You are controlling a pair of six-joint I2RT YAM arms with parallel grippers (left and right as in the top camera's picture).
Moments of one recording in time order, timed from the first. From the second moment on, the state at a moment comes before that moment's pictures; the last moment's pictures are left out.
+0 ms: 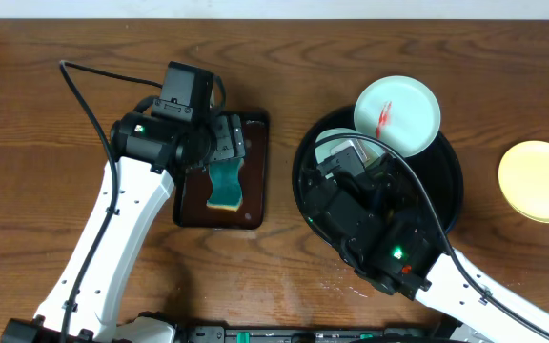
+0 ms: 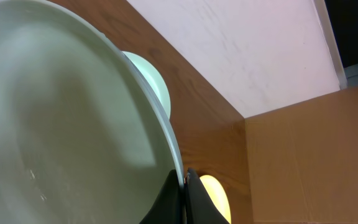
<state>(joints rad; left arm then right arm) -0.28 1.45 1.40 -1.06 0.04 -0.46 0.94 1.23 1.01 -0.75 1.08 -0.04</state>
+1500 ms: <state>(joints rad) -0.28 1.45 1.40 -1.06 0.04 -0.46 0.92 1.25 1.01 -0.72 1.08 -0.11</state>
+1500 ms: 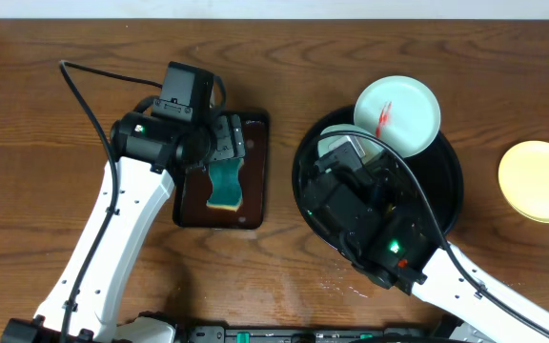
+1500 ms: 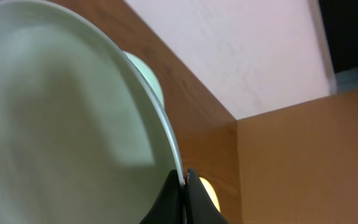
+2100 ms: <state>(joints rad) -0.28 1.45 1.40 -1.06 0.04 -0.46 0.02 1.26 1.01 -0.67 0.06 0.19</state>
